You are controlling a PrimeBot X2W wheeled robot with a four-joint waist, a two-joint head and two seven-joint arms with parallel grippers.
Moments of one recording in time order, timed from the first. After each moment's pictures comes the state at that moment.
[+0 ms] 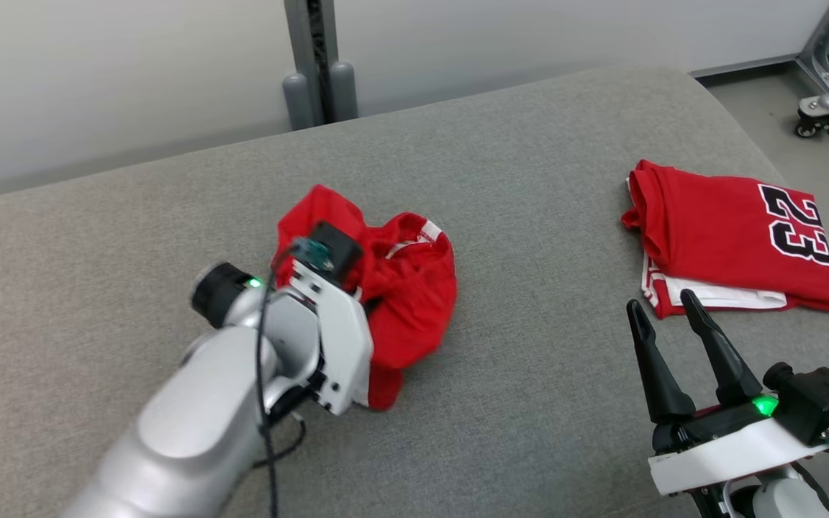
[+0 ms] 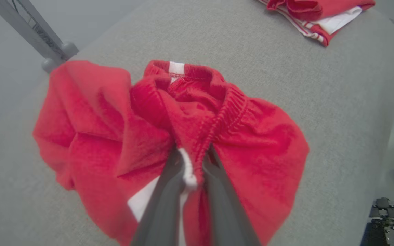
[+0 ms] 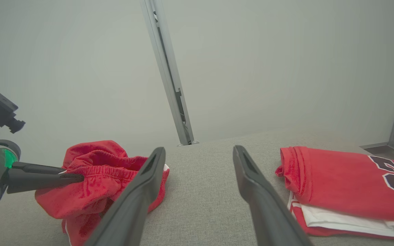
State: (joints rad) left arm -0.67 0.23 -0.75 0.47 -0.56 -0.13 0.44; right arm -0.10 -0.18 0.26 0.06 0.45 0.13 -0.26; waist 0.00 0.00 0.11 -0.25
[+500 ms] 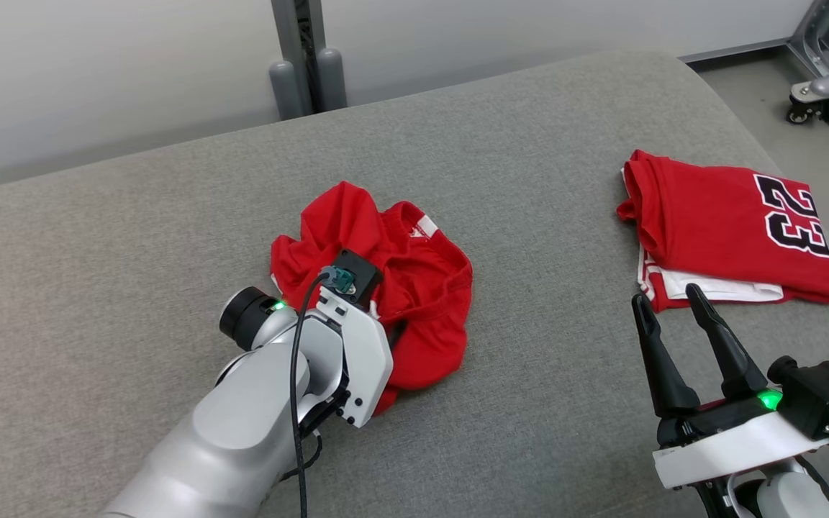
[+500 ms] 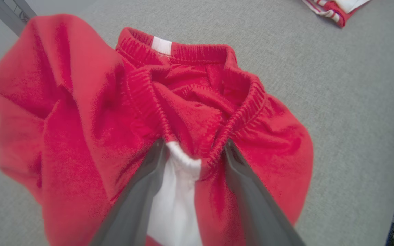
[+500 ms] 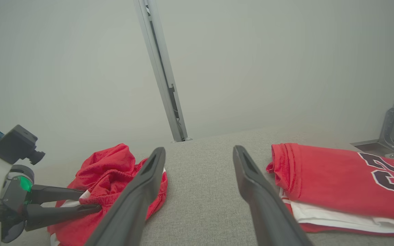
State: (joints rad) left arm -0.73 0.09 -0.87 0.81 -0.57 -0.13 0.23; right arm -0.11 -0.19 0.26 0.08 0.45 0.13 -0.26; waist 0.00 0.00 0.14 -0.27
